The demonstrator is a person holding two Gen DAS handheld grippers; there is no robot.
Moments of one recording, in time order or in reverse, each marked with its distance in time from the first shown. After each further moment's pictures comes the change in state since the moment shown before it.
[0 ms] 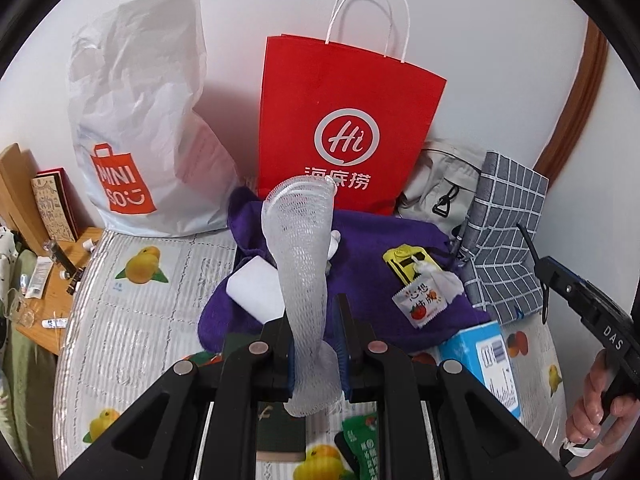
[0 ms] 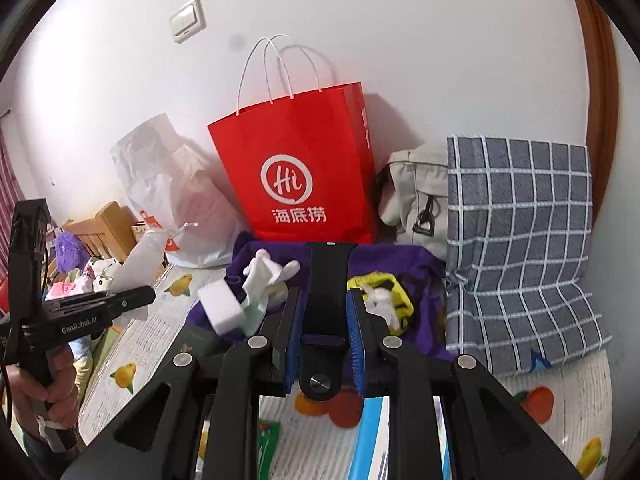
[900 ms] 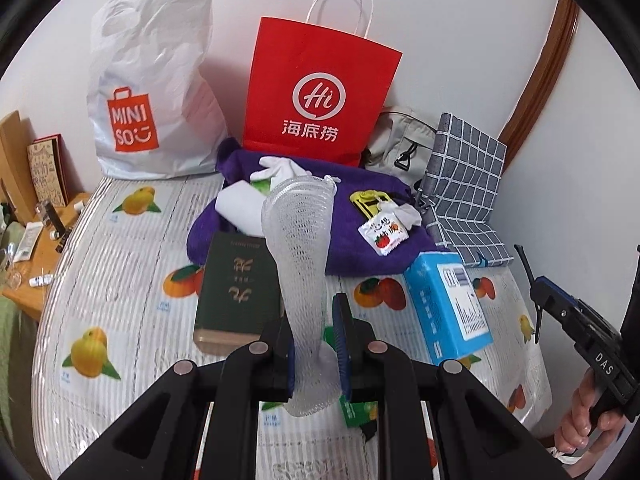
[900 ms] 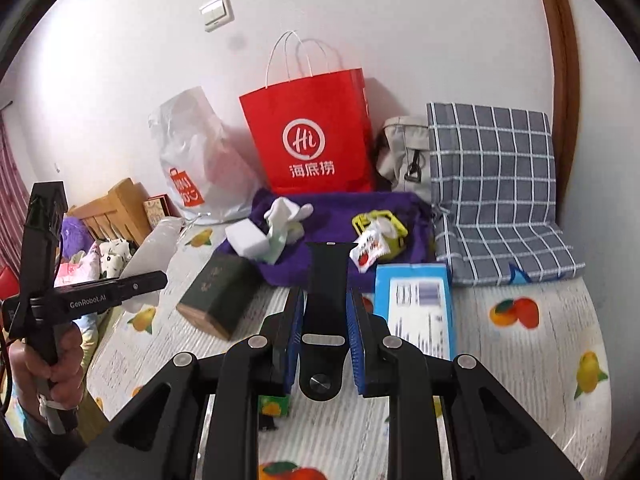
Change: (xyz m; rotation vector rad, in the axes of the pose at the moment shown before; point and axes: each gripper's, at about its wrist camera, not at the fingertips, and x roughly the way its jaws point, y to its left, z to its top) left arm -0.054 -0.003 -0.086 0.006 0.024 -0.090; right arm -0.089 0.024 -0.091 -0.002 0.010 -0.020
